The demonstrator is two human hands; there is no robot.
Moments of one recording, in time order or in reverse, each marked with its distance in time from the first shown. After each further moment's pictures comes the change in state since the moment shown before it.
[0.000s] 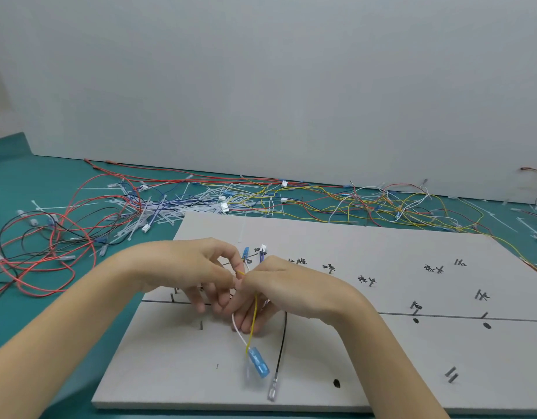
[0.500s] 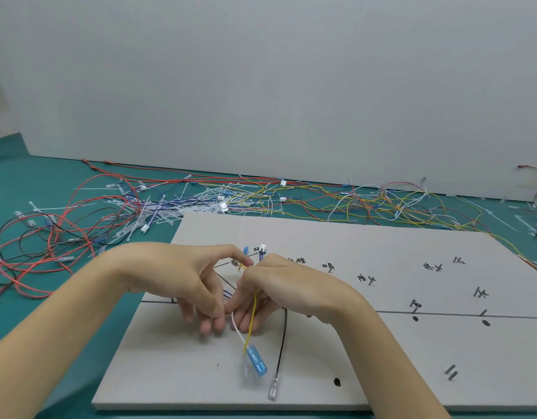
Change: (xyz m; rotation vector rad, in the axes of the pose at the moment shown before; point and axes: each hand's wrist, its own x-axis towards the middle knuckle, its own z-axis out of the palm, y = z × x) left_hand -0.004 -0.008 -0.011 0.074 -0.285 0.027; right_hand 0.003 0.001 -0.001 0.045 0.018 0.025
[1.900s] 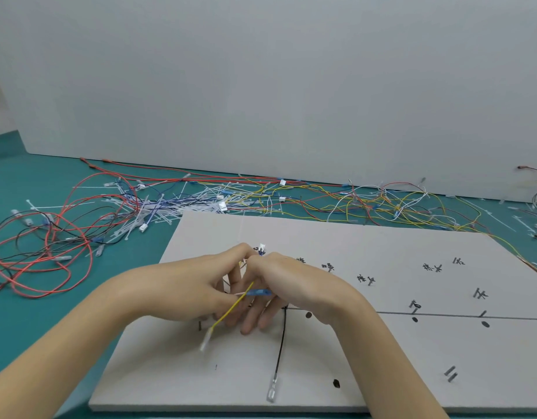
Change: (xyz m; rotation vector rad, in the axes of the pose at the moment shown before) left_hand 0.007 0.003 0.030 0.233 0.353 0.154; right_hand 0.004 0.003 -0.003 -0.018 -0.026 -0.010
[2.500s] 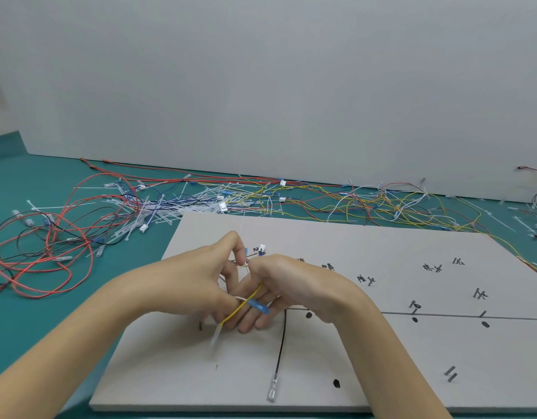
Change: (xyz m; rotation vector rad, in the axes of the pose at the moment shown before) left_hand 0.005 -0.005 -0.001 -0.092 0.074 -0.035; right_hand 0.002 0.004 -0.006 0.060 -0.104 0.038
